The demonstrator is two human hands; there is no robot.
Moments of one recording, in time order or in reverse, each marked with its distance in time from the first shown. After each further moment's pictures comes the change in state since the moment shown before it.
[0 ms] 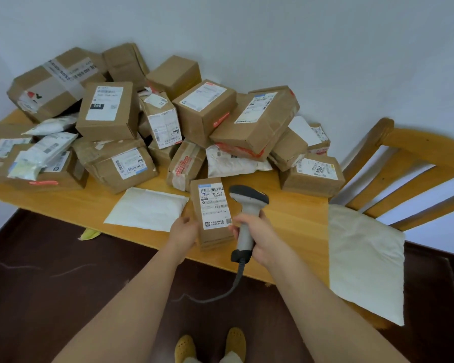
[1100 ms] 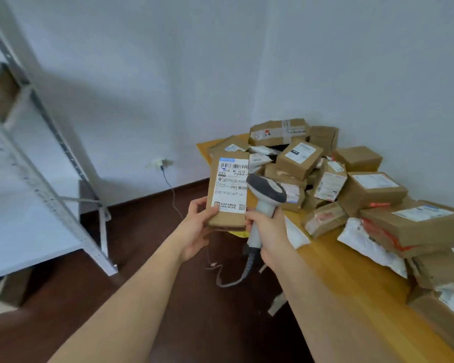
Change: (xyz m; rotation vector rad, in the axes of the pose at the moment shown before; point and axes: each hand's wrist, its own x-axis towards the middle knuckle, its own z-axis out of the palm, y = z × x) left_hand -0.243 -0.086 -0.192 -0.770 0.272 0.396; right_hand -0.183 0.074 0.146 -0.396 -0.709 -0.313
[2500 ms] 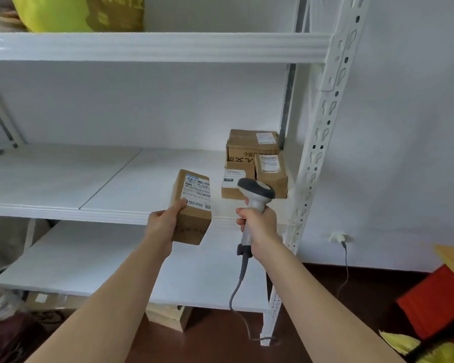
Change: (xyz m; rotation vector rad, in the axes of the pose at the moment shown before) left_hand -0.222 0.269 -0.678 -0.194 1.098 0.318; right_hand -0.120 0.150 0.724 -0.190 -0.480 0.038
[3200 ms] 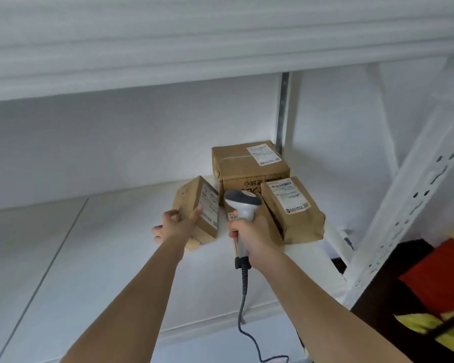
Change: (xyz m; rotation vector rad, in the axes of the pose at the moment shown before) left_hand 0.276 0.082 0.136 0.547 -0.098 0.065; right_hand 0.234 -0.026 0.147 -0.225 0.190 0.207
